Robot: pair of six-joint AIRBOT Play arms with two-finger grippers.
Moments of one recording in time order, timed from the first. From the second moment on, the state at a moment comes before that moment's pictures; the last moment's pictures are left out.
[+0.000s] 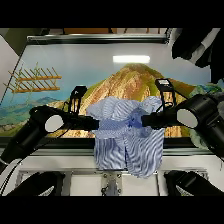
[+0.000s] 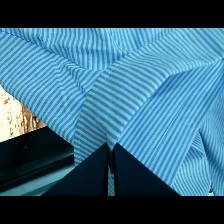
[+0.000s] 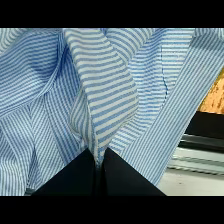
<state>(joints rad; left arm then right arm) -0.58 -0.95 0.95 1.38 -1.13 -1.88 0.57 -0.96 1.14 -1.60 1.47 2.05</state>
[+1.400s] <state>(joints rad) 0.40 -1.62 1.48 1.58 -0.97 -1.51 0.57 -0.89 1.14 -1.59 1.48 2.06</state>
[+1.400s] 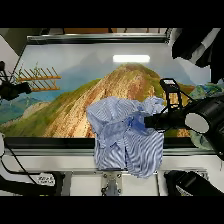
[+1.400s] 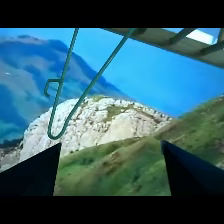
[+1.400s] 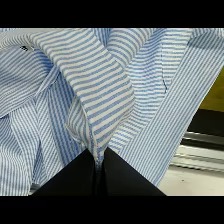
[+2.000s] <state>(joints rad) 0.36 -1.84 1.55 1.83 -0.83 -1.52 0.57 -0.89 1.14 -1.59 1.48 2.06</state>
